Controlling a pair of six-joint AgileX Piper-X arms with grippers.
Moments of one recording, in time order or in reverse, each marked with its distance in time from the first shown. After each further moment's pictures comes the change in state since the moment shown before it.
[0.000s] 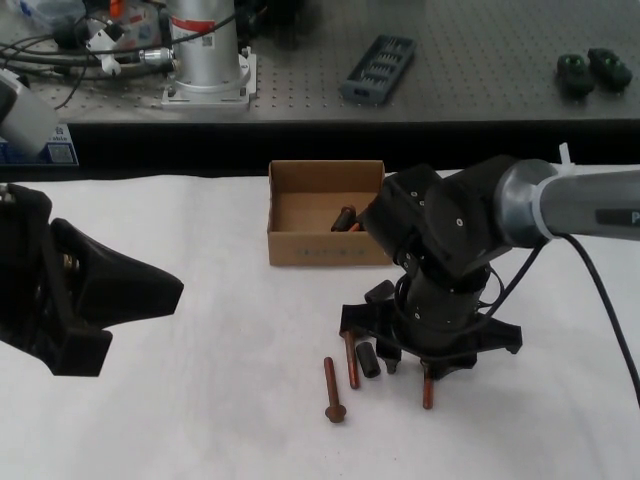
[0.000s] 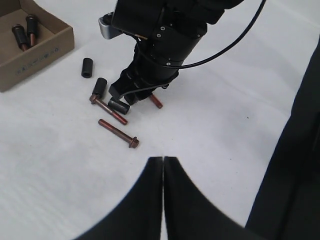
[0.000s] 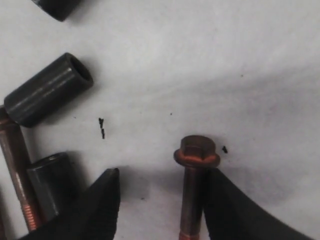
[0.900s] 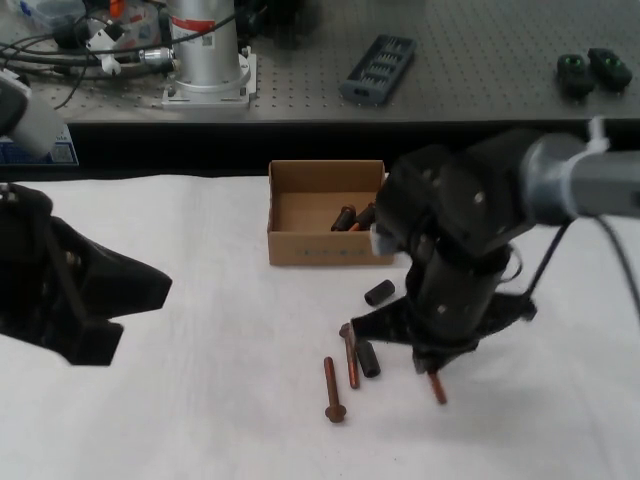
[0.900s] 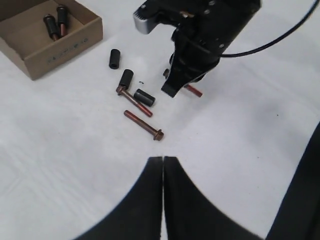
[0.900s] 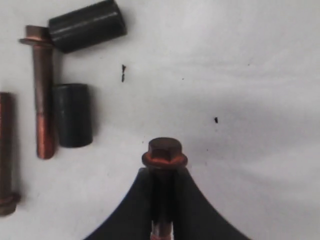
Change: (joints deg) left arm 0.0 2.5 0.0 -1.4 -5.6 -0.5; right arm 0.0 -9.3 -0.2 8.4 -1.2 -22.1
